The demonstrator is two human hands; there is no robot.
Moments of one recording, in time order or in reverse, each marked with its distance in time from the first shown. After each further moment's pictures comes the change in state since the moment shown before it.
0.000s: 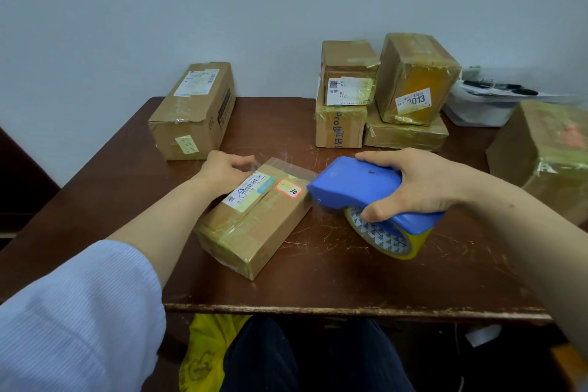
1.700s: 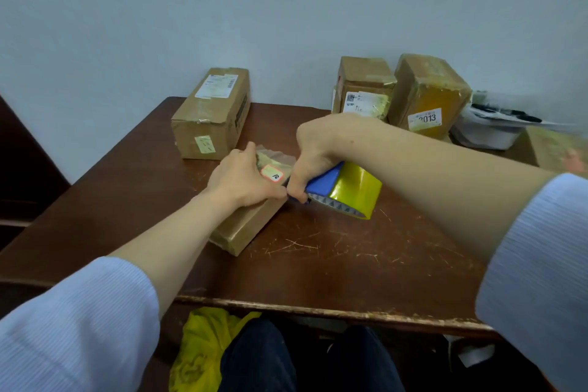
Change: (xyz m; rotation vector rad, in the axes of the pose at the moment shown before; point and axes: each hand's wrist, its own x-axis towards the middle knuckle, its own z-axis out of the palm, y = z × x) left_hand -0.042 0.019 -0.002 0.419 0.148 0.129; right_hand 0.041 -0.153 -0.017 -0.603 -0.115 -0.069
